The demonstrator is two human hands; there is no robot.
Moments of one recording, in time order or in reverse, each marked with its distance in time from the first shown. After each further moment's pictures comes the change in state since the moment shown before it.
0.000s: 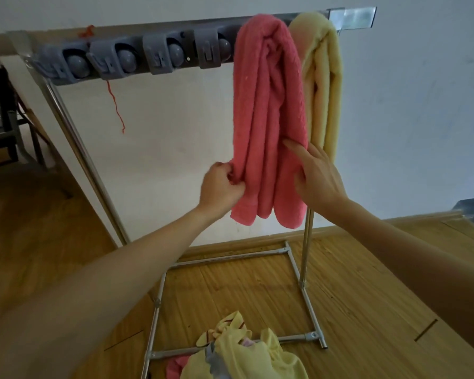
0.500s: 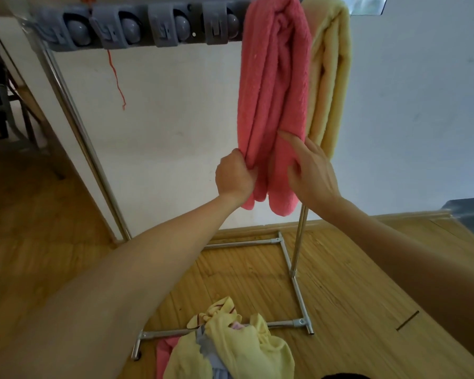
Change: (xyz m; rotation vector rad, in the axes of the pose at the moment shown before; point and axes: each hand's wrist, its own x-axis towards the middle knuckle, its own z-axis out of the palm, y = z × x) left_hand -0.006 0.016 0.033 0.067 0.109 -0.145; right_hand -0.017 -0.019 0.003 0.069 0.034 -0.015
